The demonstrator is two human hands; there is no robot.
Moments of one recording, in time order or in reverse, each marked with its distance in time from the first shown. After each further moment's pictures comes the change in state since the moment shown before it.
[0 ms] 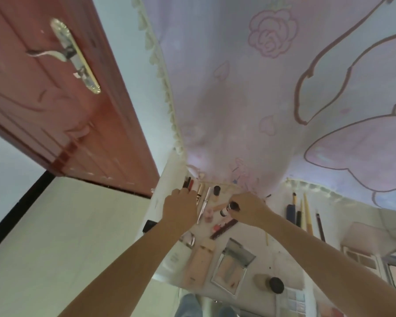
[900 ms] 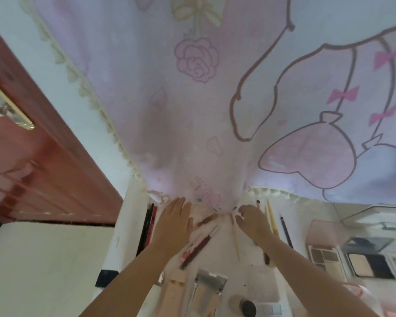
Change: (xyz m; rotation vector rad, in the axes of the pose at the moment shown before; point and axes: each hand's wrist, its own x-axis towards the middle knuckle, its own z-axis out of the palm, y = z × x) left_hand 0.041 0.047 0.010 -0.039 0.064 0.314; right_hand -0.010 0.092 0.022 0.207 0.228 0.454
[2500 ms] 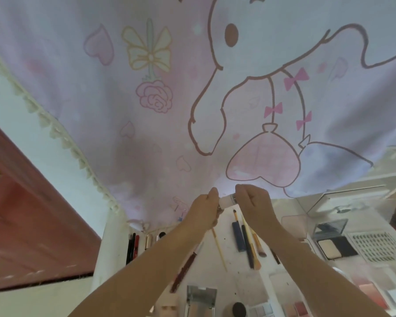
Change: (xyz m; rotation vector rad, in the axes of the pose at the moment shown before) left_hand 0.021 0.109 -0.112 -1.221 -0.248 -0.259; right_hand -0.099 -0.043 -0.119 0.717 0.555 -0.306
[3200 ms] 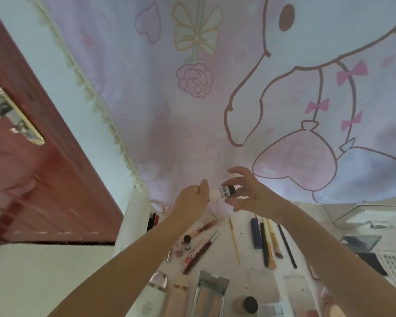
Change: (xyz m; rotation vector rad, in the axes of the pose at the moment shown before) left_hand -0.005 -0.030 -0.052 0.308 0.253 0.091; right_hand 0.026 0.002 0.016 0.174 -0.677 0.111
